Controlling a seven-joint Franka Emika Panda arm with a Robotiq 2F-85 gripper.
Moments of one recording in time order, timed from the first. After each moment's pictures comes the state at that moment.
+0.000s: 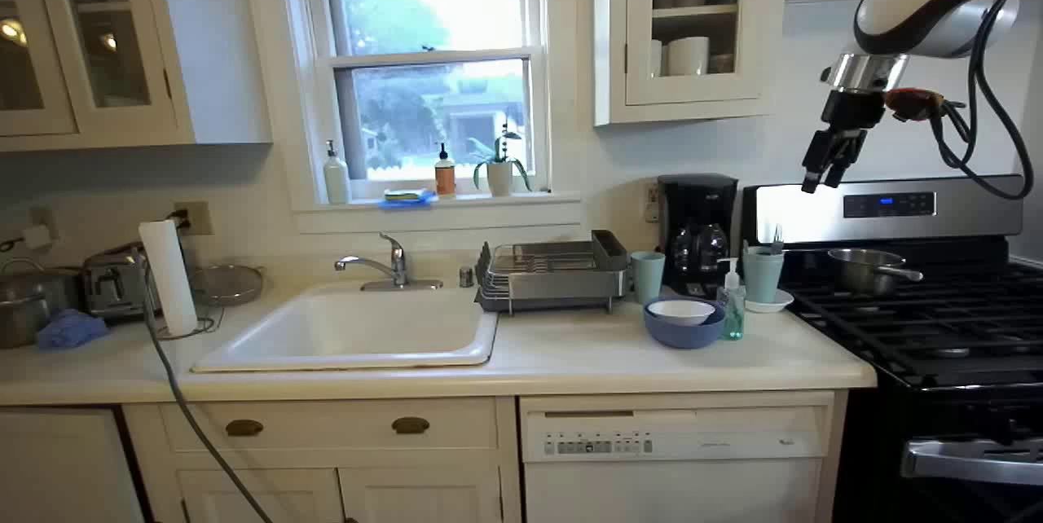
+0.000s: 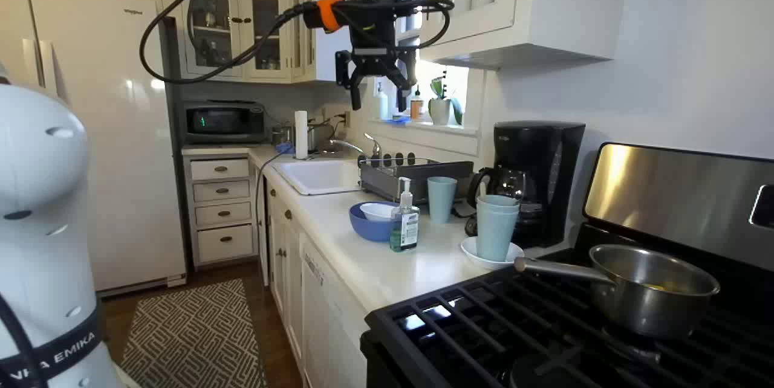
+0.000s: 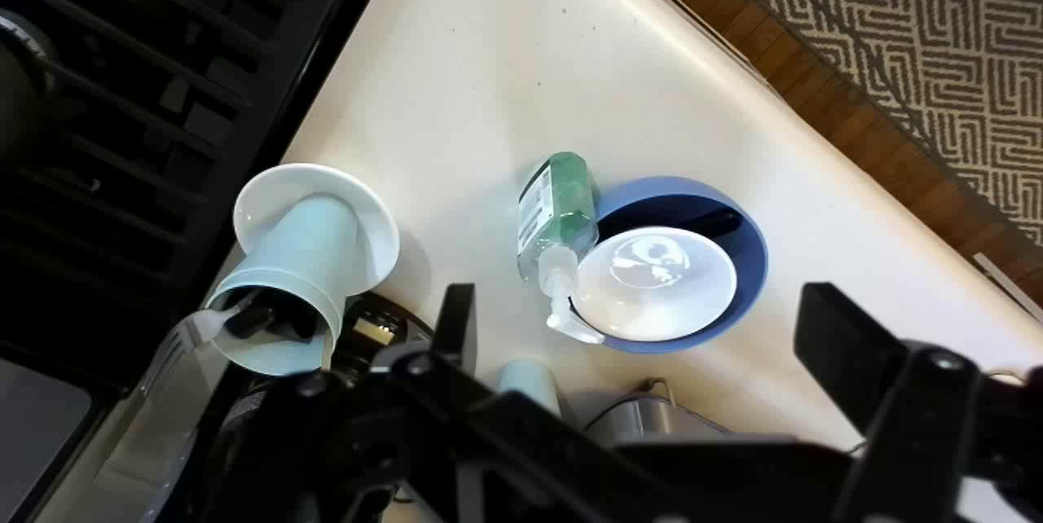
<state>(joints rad) -0.08 -0.51 -0.28 -2.38 -0.07 2.14 -0.37</state>
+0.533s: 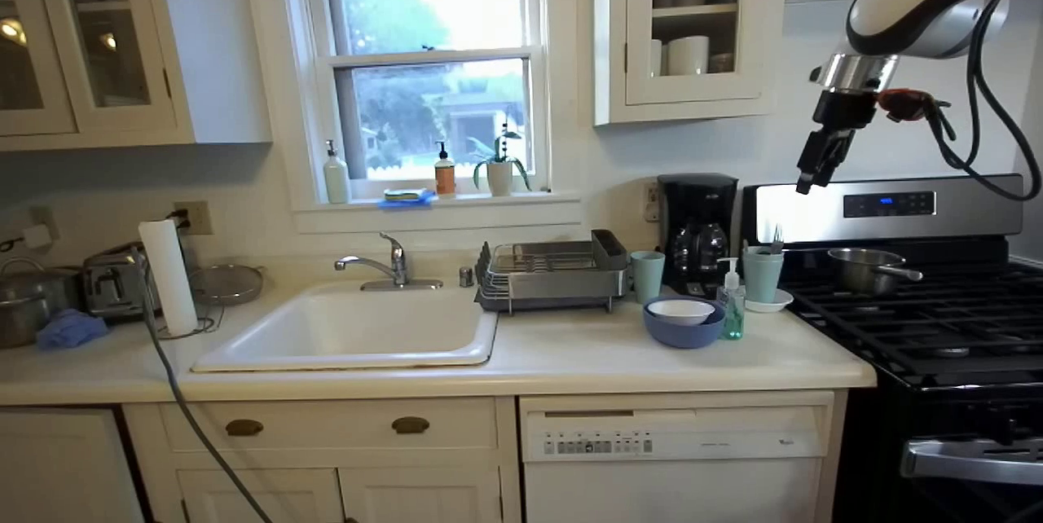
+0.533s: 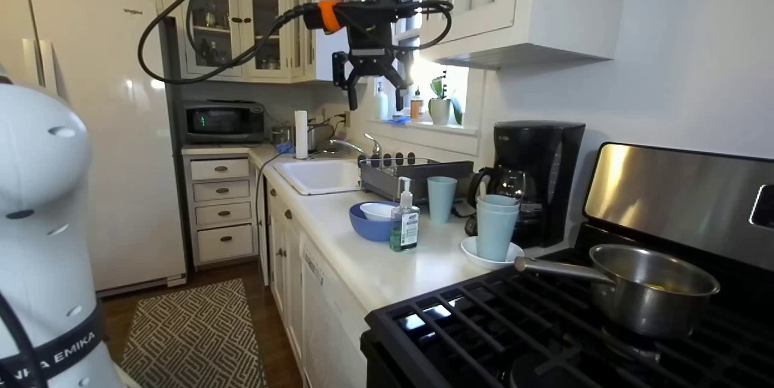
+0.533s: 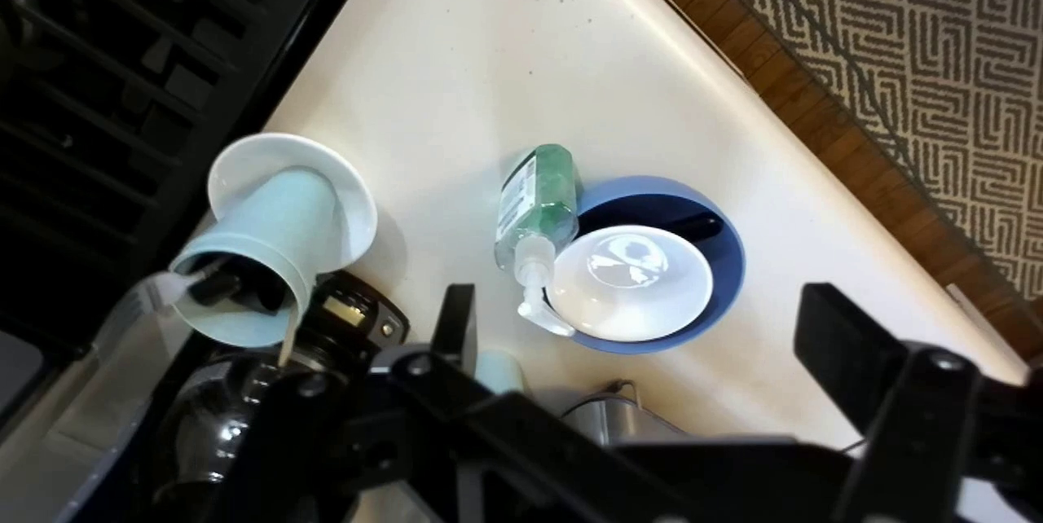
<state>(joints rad) -0.06 -0.50 -0.26 -2.37 -0.07 2.15 -0.43</state>
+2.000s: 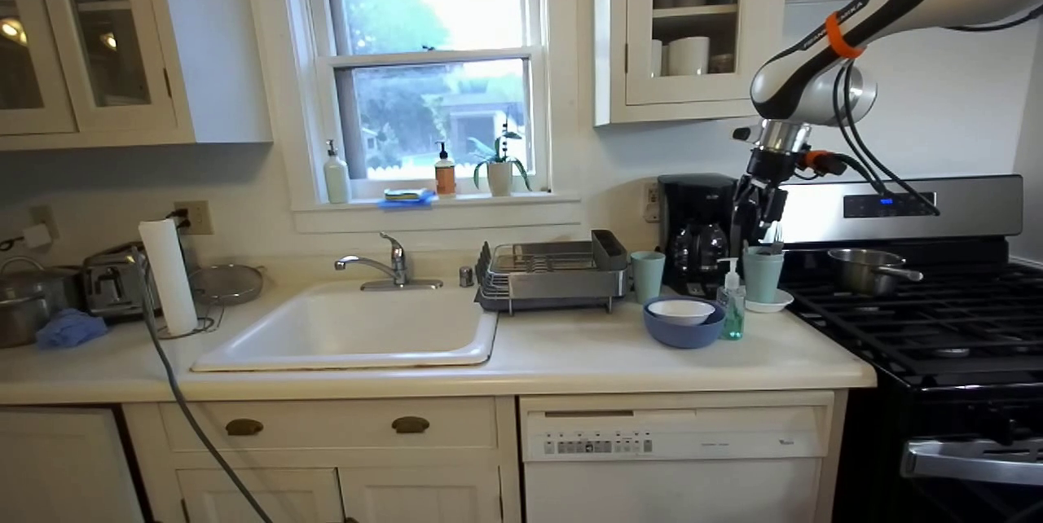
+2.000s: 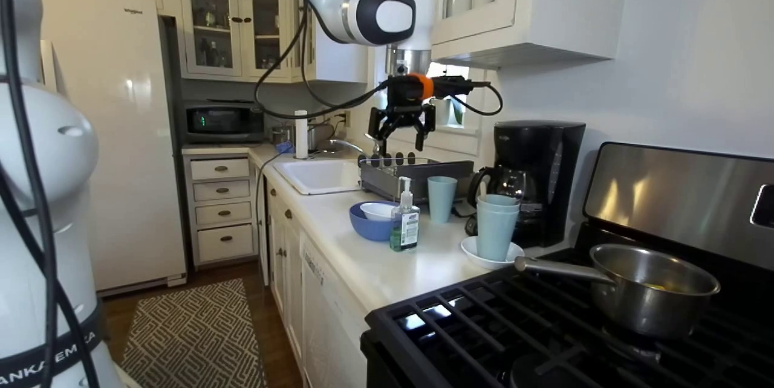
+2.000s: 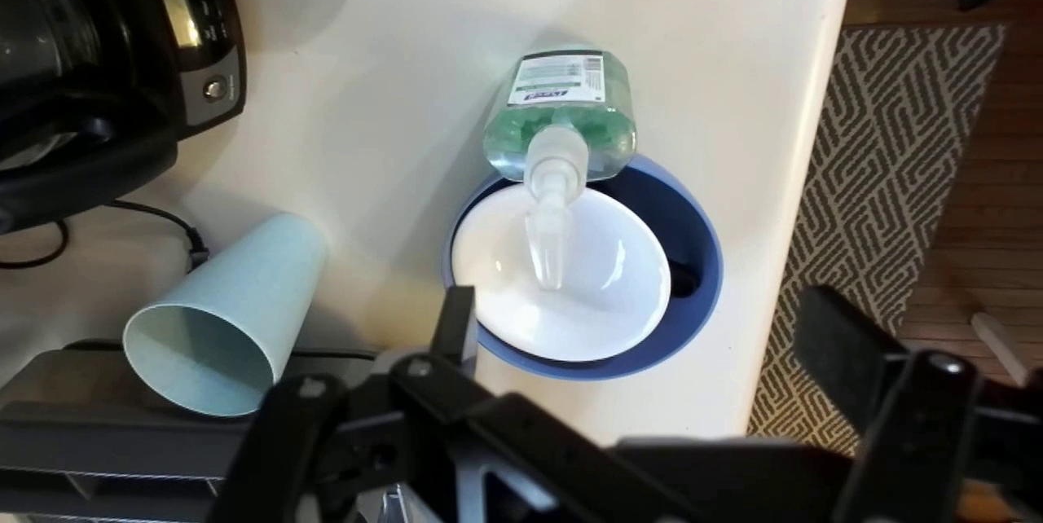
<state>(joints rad) -0.03 -0.03 -0.29 -2.14 0.19 2.26 -1.41</state>
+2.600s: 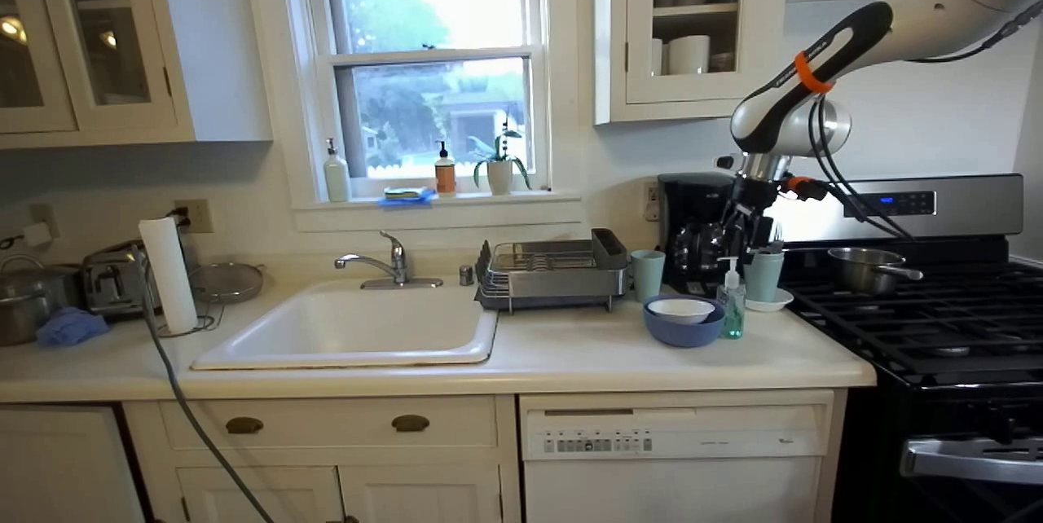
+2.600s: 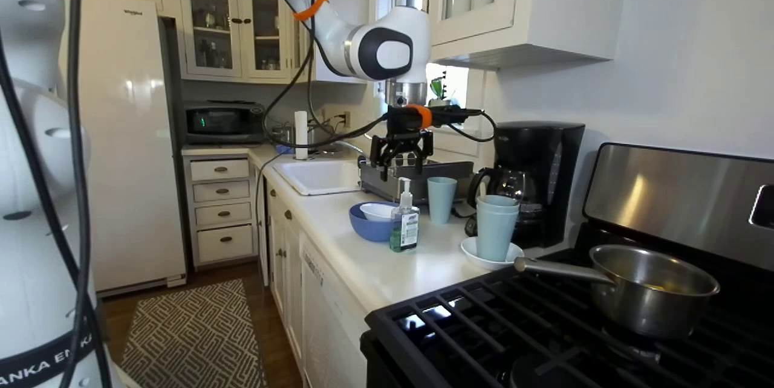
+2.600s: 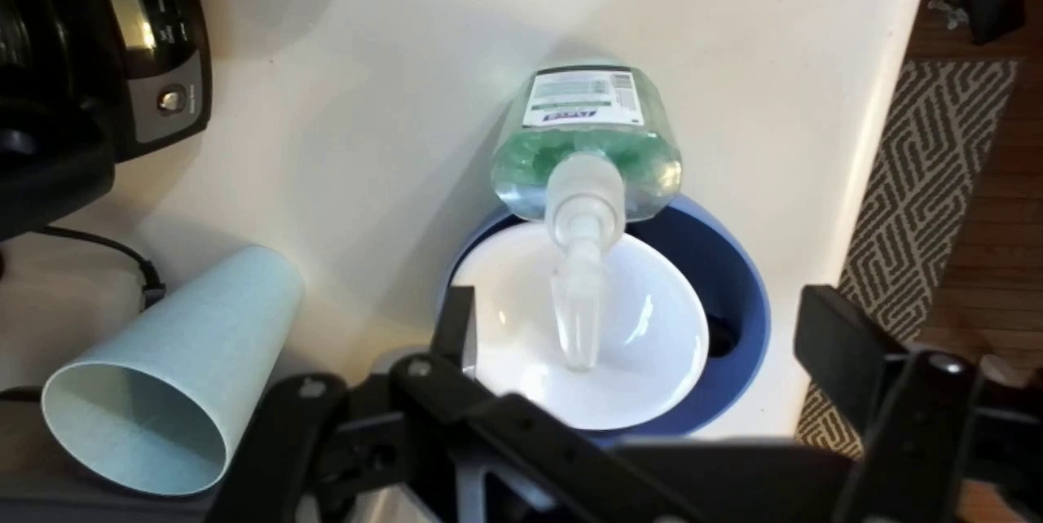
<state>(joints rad) -0.09 0.10 -0.21 -2.13 0.19 2.37 -1.42</state>
